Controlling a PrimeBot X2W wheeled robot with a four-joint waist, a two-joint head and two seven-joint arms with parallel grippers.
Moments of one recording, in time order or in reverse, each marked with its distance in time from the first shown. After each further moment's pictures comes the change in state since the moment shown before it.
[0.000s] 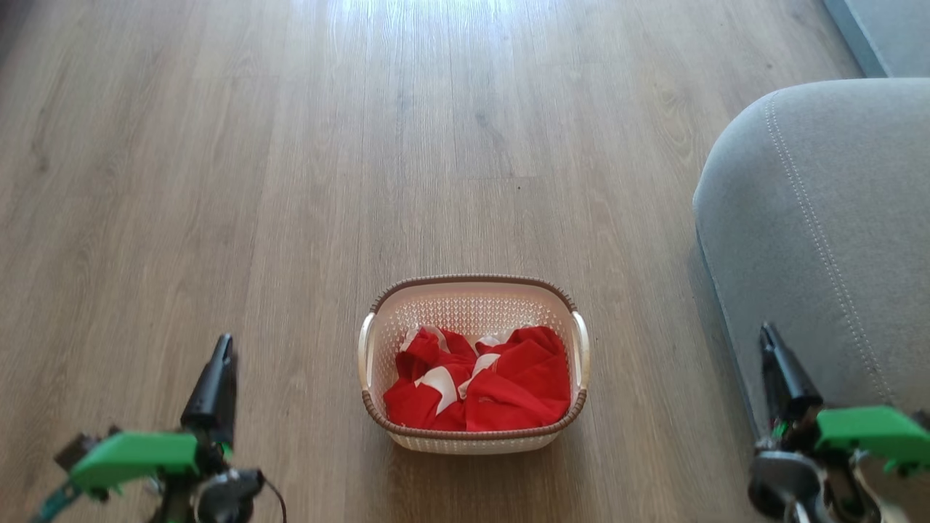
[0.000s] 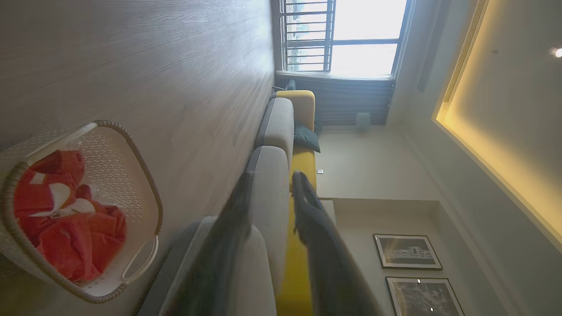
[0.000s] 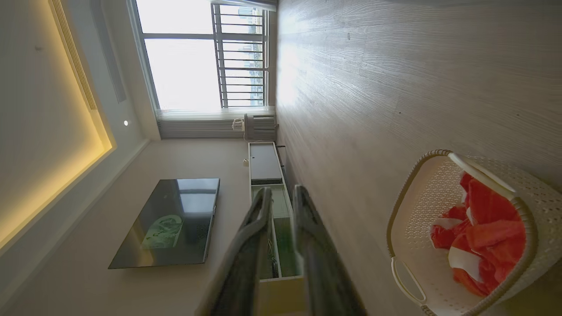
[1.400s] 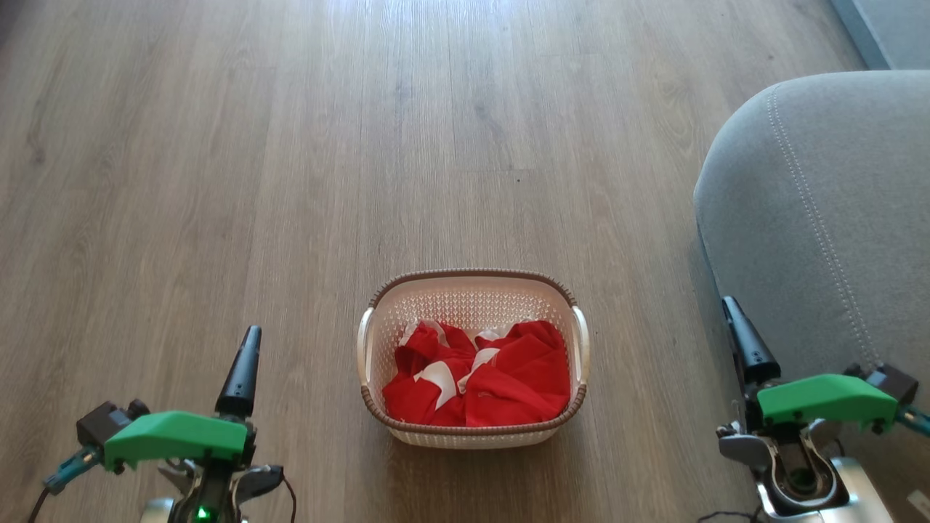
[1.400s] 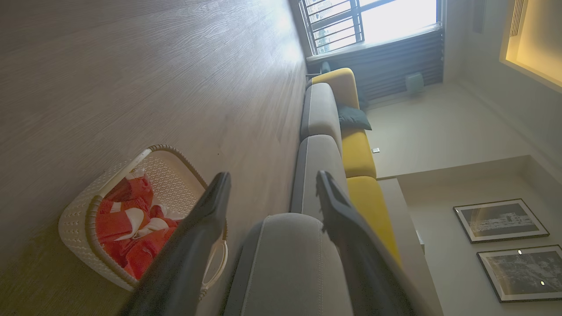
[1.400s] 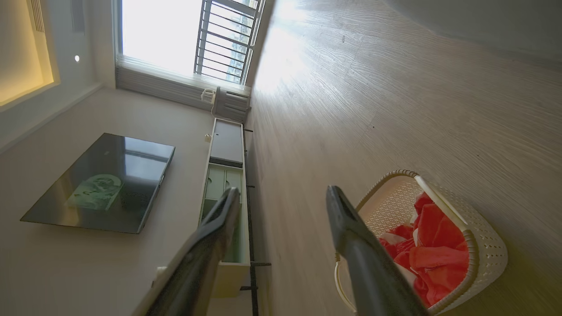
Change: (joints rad) left arm -0.052 0.009 -0.077 0.110 0.297 0.000 -0.105; right arm -0.081 -0.027 0.125 0.112 -0.242 0.000 -0.103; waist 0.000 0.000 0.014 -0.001
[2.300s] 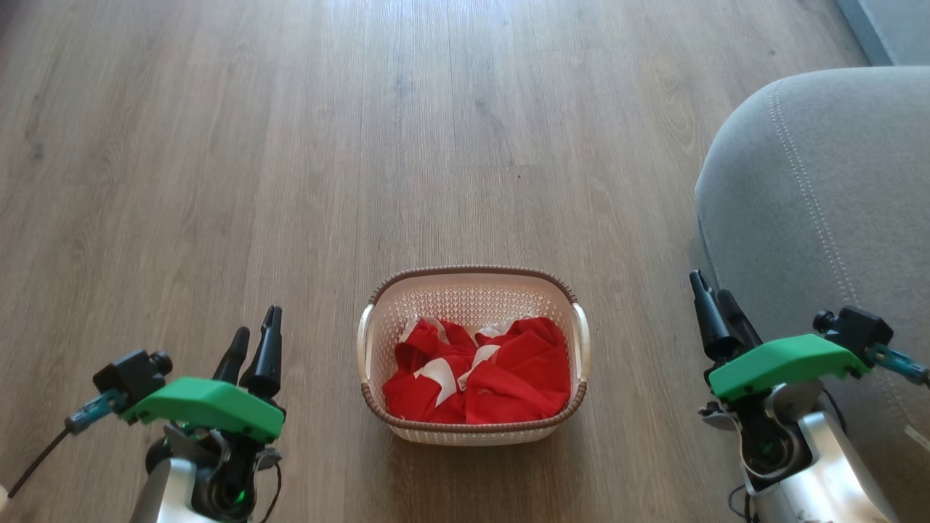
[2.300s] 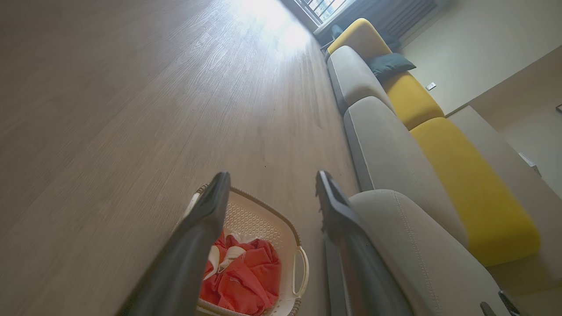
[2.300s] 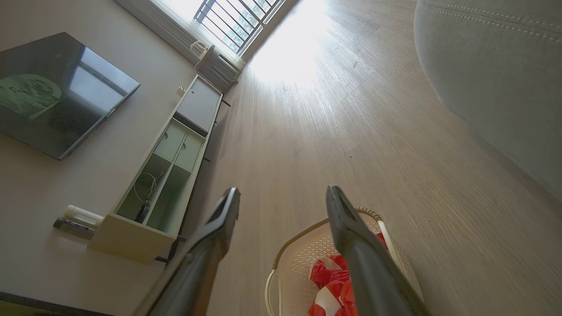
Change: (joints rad) left arm -0.080 0.008 -0.029 0.061 0.454 0.000 -0.073; right arm -0.111 -0.017 0.070 0.090 -0.401 0.000 -0.075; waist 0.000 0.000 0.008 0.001
